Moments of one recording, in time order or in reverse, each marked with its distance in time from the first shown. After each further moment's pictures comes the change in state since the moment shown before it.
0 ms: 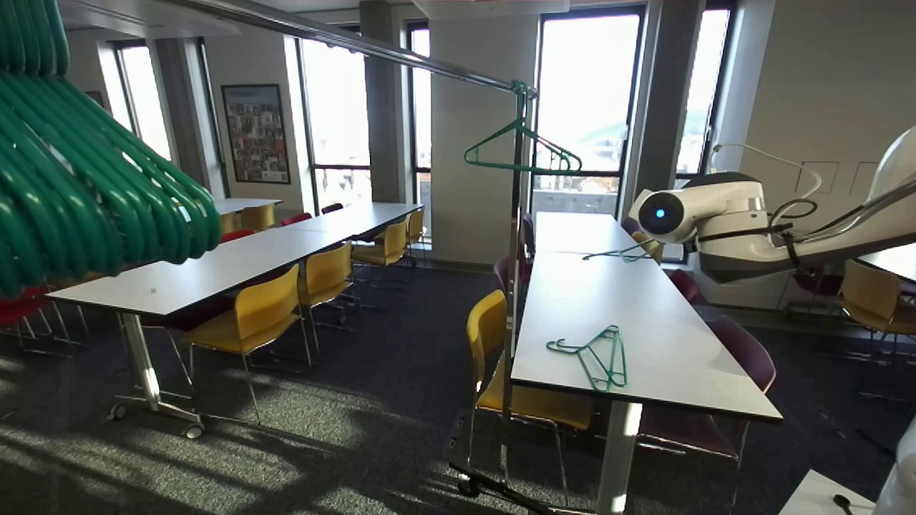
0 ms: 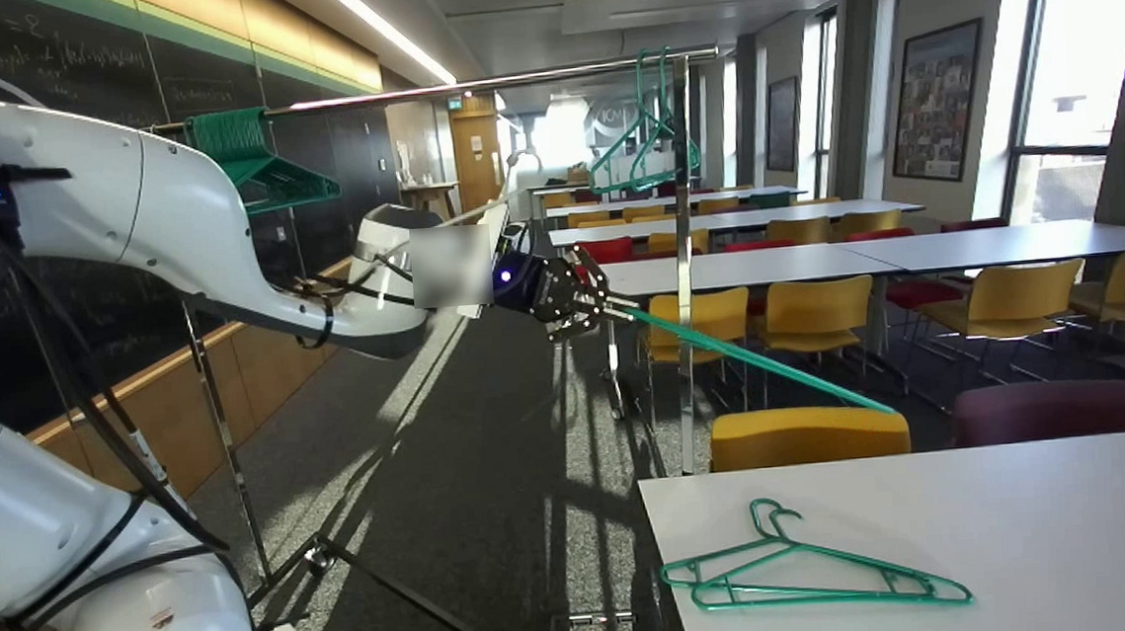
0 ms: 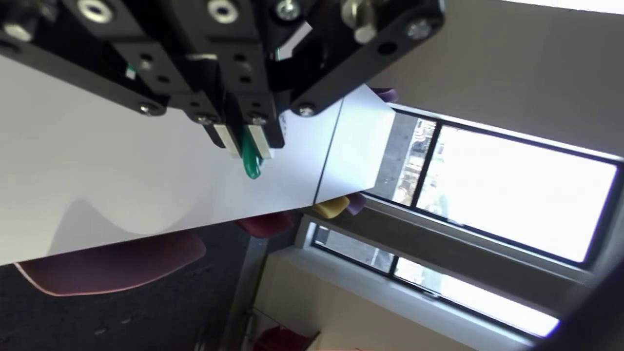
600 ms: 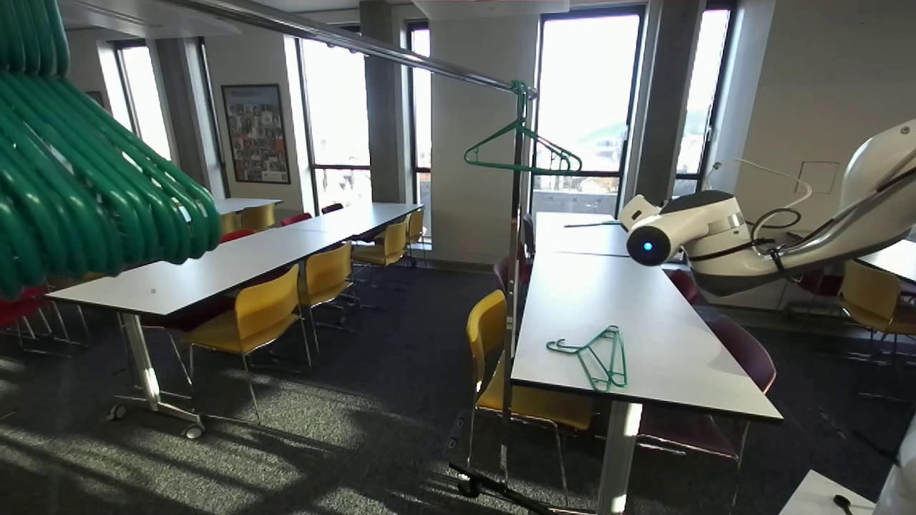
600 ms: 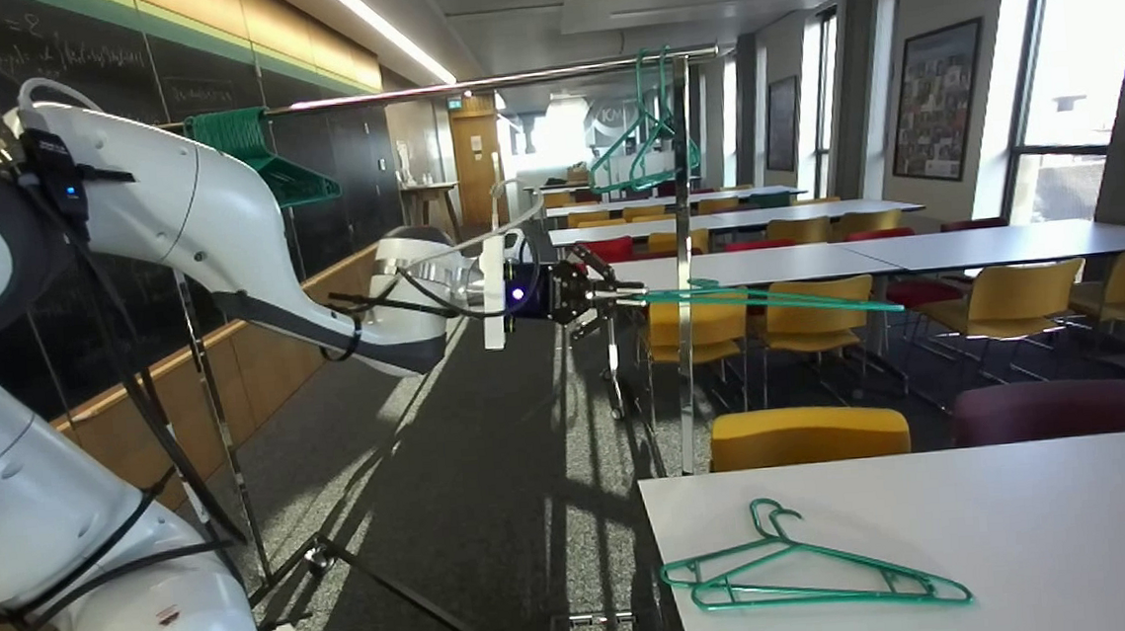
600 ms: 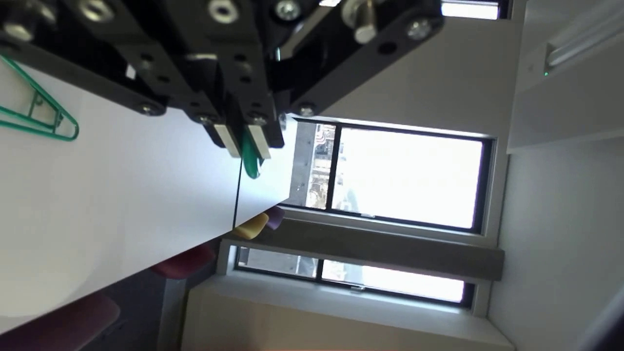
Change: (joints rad) arm 0.037 0.088 -0.009 0.002 -0.222 -0.016 0.424
